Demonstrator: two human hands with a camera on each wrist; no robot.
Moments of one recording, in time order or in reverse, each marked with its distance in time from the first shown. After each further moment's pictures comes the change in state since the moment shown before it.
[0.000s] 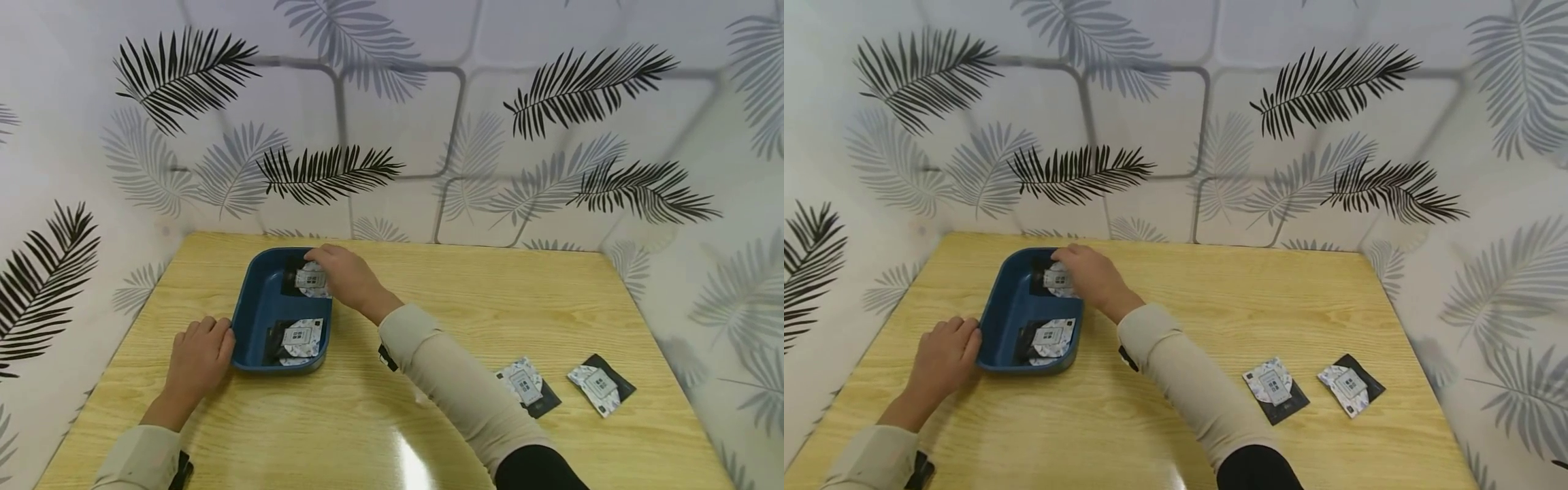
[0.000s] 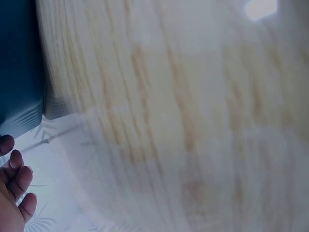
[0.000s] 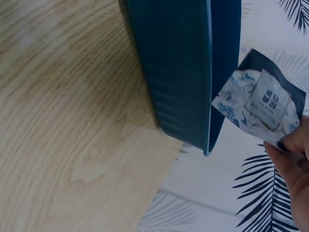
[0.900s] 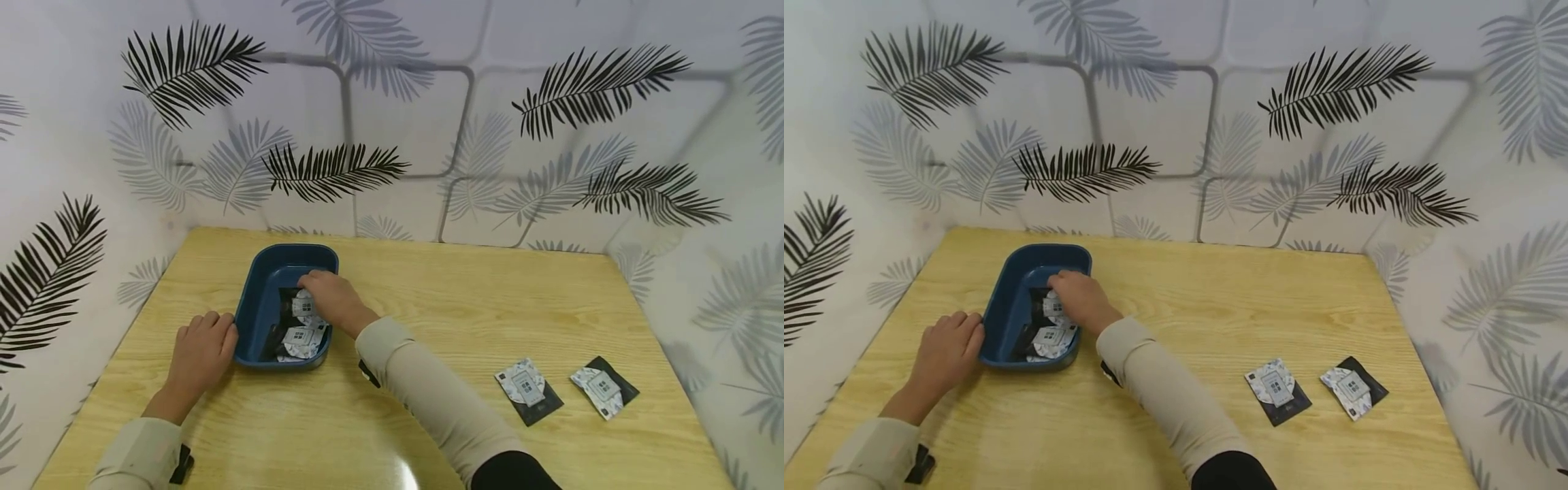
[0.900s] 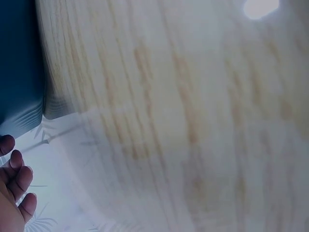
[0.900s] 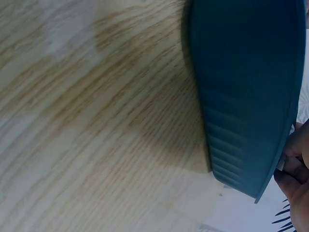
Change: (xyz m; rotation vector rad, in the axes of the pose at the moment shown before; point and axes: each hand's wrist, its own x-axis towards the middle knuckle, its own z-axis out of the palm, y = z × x) left_hand 0.002 -0.002 -0.002 0.002 0.008 0.005; right_hand 0.010 -0.018 0.056 -0.129 -0.192 0.055
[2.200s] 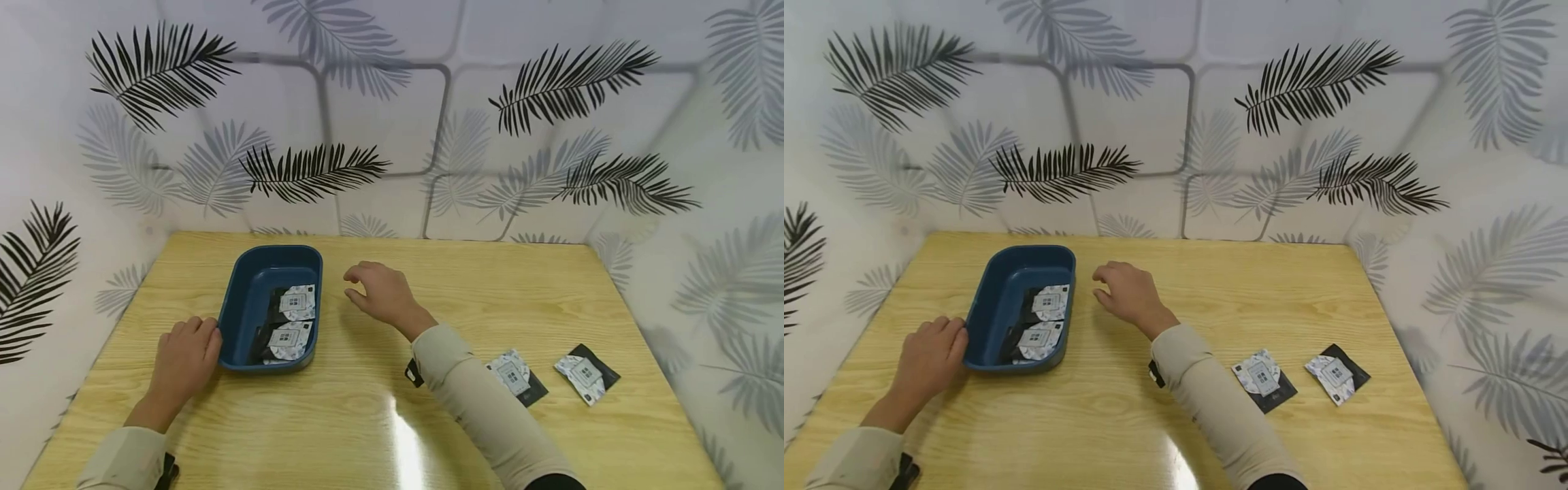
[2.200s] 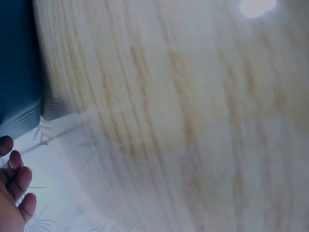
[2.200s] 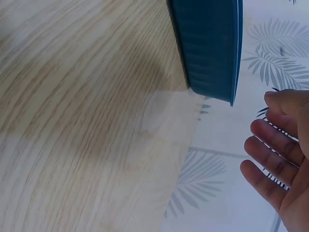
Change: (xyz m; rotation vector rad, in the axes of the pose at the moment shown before) left_hand -0.001 0.009 -0.004 -0.008 0.031 0.022; right_hand -0.082 0.069 -0.040 0.081 0.181 0.094
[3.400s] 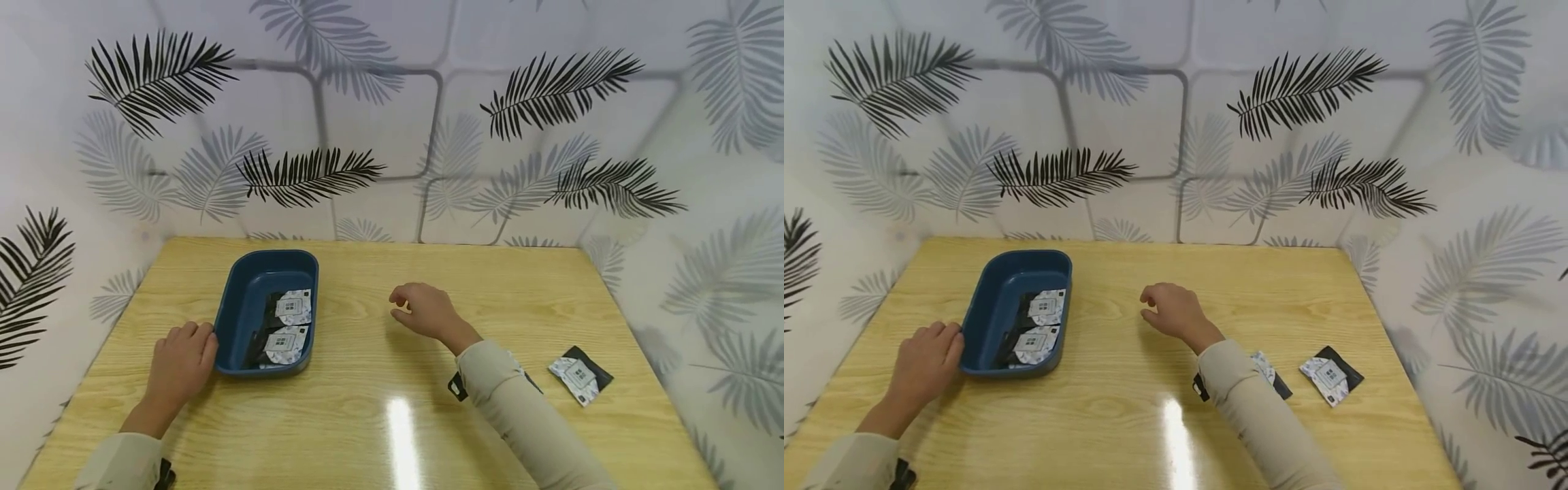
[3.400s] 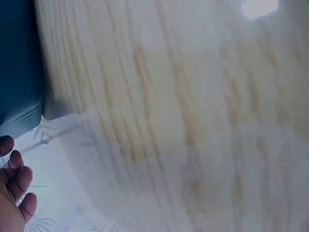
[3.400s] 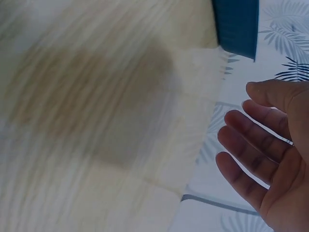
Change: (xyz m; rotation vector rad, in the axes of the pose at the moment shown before) left_hand -0.003 -0.002 0.000 -0.002 -0.028 -0.014; right_hand -0.055 0.056 -0.010 0.096 -0.172 0.123
